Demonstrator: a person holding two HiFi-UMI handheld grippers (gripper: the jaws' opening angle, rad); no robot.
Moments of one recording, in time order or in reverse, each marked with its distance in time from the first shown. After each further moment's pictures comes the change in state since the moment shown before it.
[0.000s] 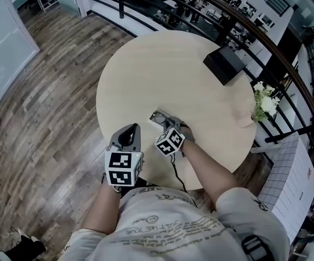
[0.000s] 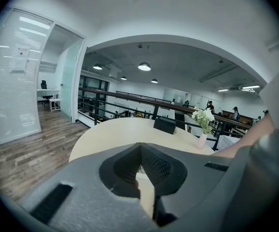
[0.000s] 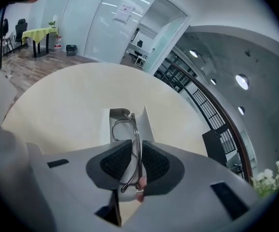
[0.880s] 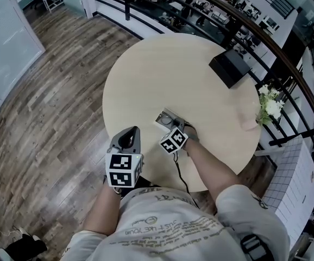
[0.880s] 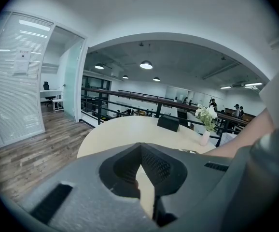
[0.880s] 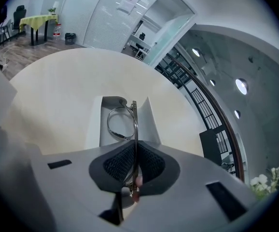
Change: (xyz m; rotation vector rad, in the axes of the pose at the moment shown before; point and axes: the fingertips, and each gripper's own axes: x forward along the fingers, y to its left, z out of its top) left arm -0.013 0.023 -0.006 0.008 0.016 0.033; right arm 0.024 -0.004 -0.010 -0.064 0.081 -0.061
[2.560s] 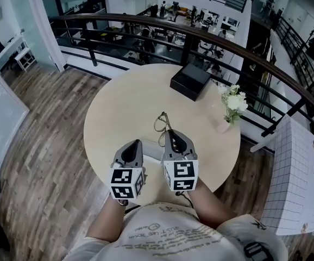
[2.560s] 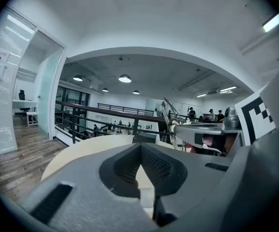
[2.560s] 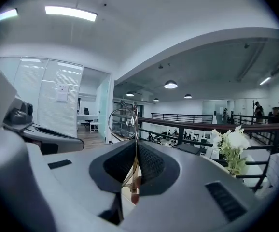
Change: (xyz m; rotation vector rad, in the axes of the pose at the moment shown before) left arm 0.032 -0.116 0.077 0.103 -0.173 -0.234; right arm -0.265 -0.161 0.023 0.867 -0.680 -0.254
